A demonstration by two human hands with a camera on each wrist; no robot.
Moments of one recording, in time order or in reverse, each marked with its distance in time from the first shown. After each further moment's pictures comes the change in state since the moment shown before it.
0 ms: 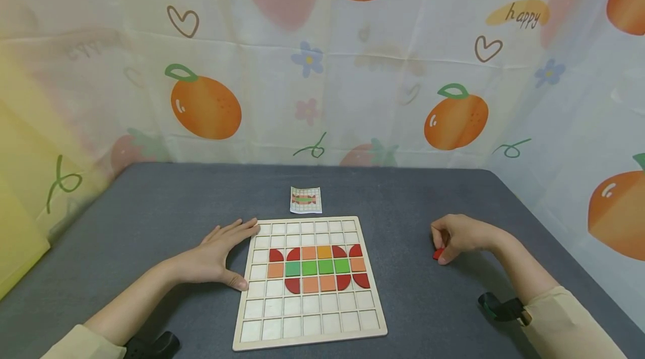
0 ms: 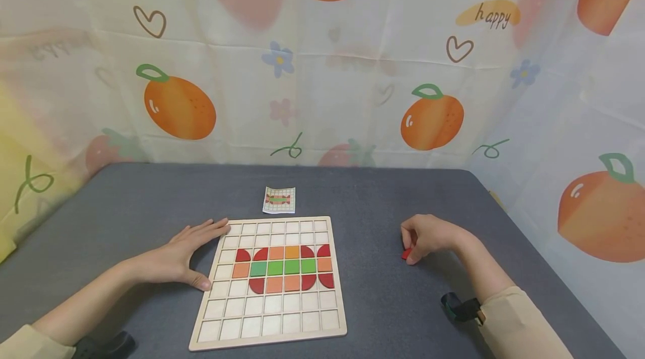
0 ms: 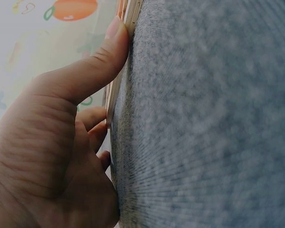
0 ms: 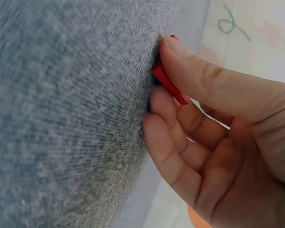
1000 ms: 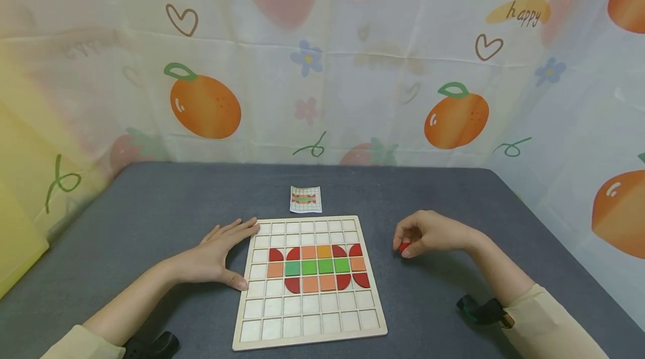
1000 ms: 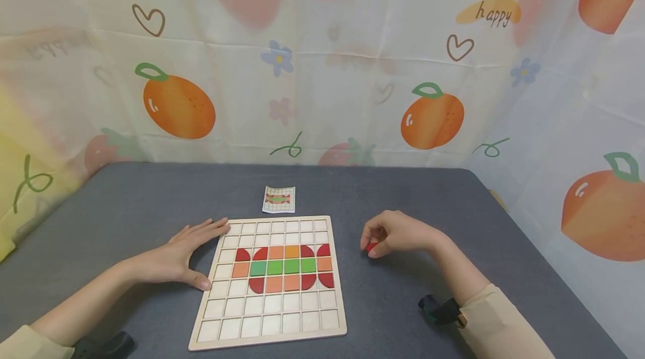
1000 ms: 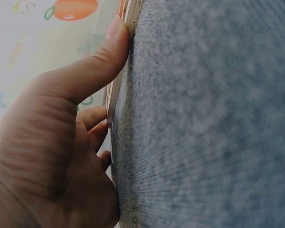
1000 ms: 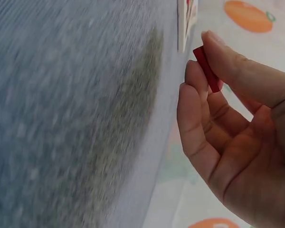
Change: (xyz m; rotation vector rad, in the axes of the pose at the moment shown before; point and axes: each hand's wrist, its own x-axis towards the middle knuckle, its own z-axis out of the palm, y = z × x) left_hand 0.000 0.000 0.000 0.018 0.006 0.004; right_hand 0.027 -0.046 0.018 0.025 0.002 -0.172
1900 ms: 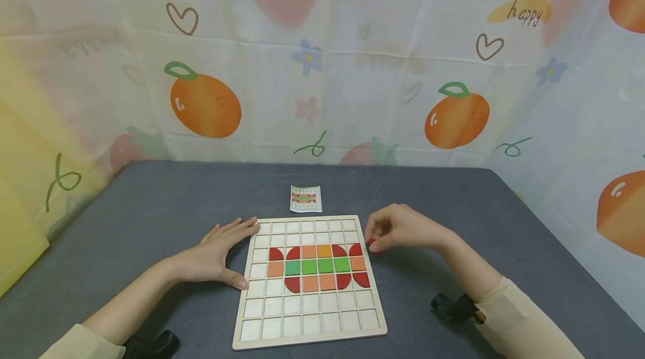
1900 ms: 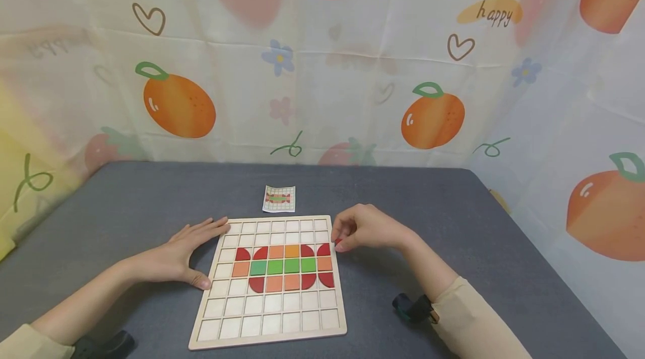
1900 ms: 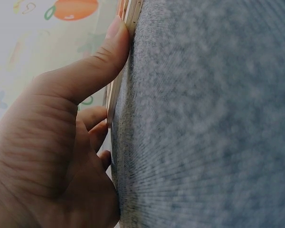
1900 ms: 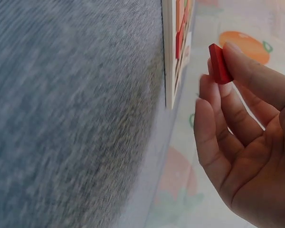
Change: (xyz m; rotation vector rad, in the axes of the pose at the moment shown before) left_hand 0.000 -0.002 0.002 0.007 0.023 0.006; right_hand 0.037 -0.032 0.018 0.064 0.087 -0.026
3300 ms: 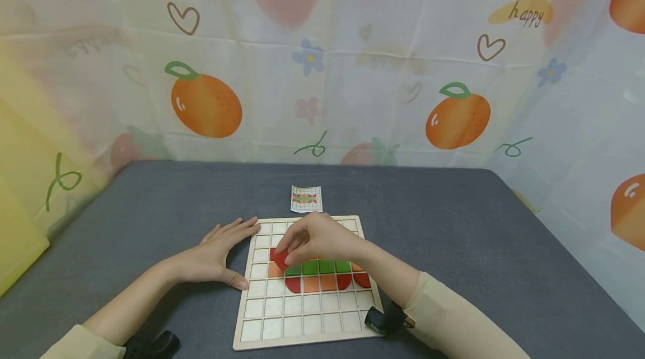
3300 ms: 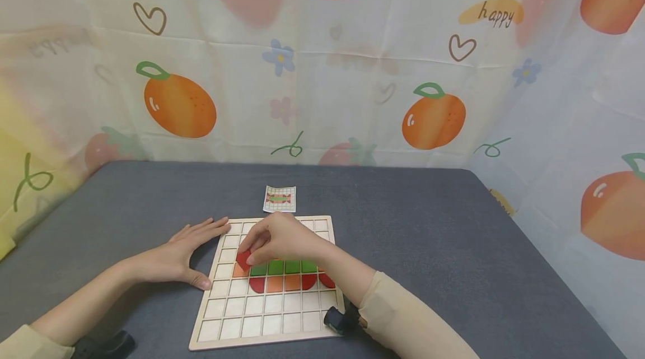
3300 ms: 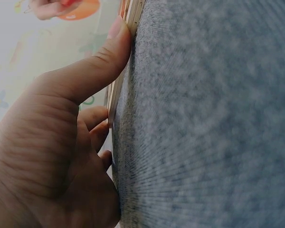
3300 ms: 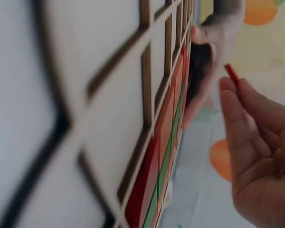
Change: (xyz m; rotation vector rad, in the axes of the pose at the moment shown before) left_hand 0.000 -0.002 0.002 -0.031 0.005 -0.012; right_hand 0.072 -0.094 0.073 0.286 -0.069 -0.097
